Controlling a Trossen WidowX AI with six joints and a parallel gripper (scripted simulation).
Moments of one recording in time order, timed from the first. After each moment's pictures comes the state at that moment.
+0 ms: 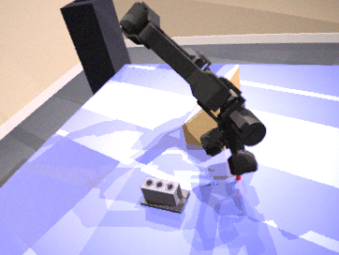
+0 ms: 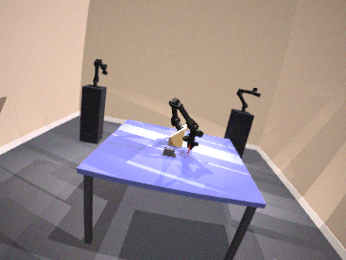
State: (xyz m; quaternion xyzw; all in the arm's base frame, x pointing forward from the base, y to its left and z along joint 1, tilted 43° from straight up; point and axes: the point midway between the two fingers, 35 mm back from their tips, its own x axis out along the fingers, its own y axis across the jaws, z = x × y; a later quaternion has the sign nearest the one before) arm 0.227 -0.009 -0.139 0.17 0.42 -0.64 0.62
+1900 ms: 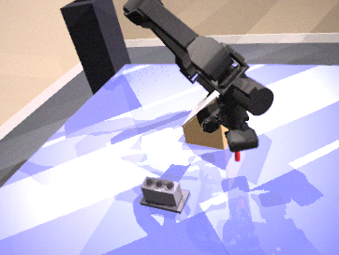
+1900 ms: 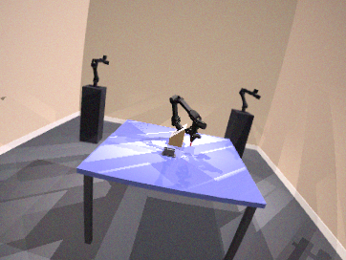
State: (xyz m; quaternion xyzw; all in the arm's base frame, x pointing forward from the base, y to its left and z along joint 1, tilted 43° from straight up) arm 0.244 0.042 -0.087 0.16 0.42 -0.64 0.63
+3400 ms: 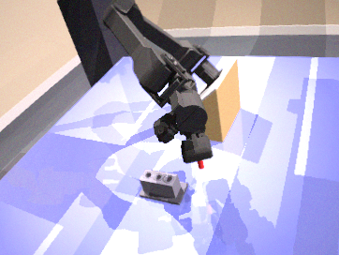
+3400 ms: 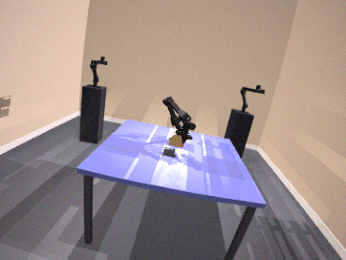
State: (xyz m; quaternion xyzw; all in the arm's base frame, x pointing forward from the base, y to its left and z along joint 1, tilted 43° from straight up) arm 0.304 -0.027 -0.039 0.17 0.43 -0.63 0.62
